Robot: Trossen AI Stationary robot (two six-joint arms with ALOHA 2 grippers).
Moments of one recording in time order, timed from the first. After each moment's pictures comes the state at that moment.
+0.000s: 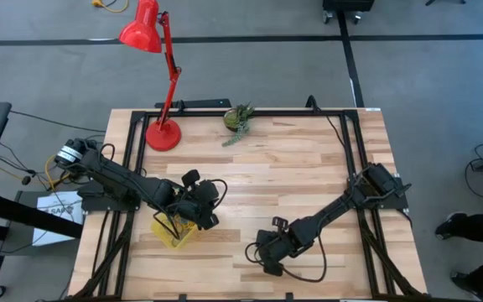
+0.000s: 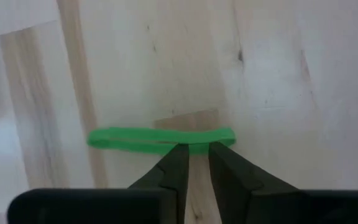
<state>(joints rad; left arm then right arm) -0.38 1.49 1.11 -0.68 -0.56 -0.66 0.56 1.99 1.27 -0.50 0.13 0.71</state>
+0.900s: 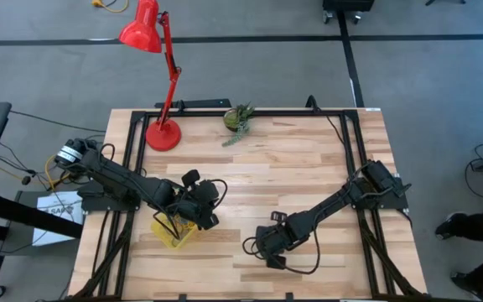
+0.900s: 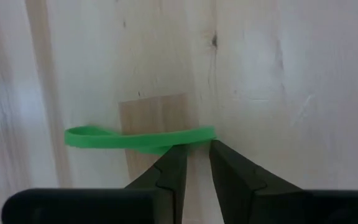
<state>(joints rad) -0.38 1.49 1.11 -0.68 -0.56 -0.66 0.50 1.99 1.27 -0.59 0.07 0.57</state>
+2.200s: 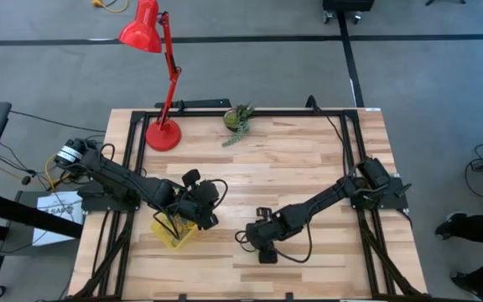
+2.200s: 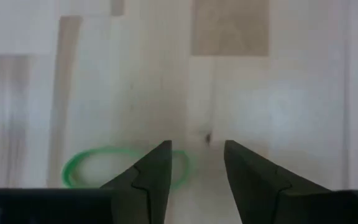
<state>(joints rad) -0.38 1.49 1.11 -0.68 -0.56 -0.63 0.43 2.00 1.26 -0.39 0.03 0.33</state>
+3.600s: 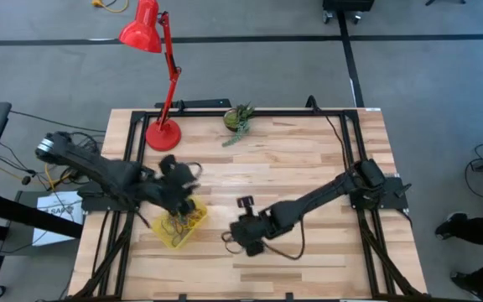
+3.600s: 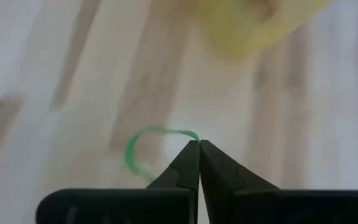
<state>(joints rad) -0.39 1.20 1.11 -0.89 -0.60 -0.67 0.40 2.04 1.55 -0.55 0.33 -0.04</state>
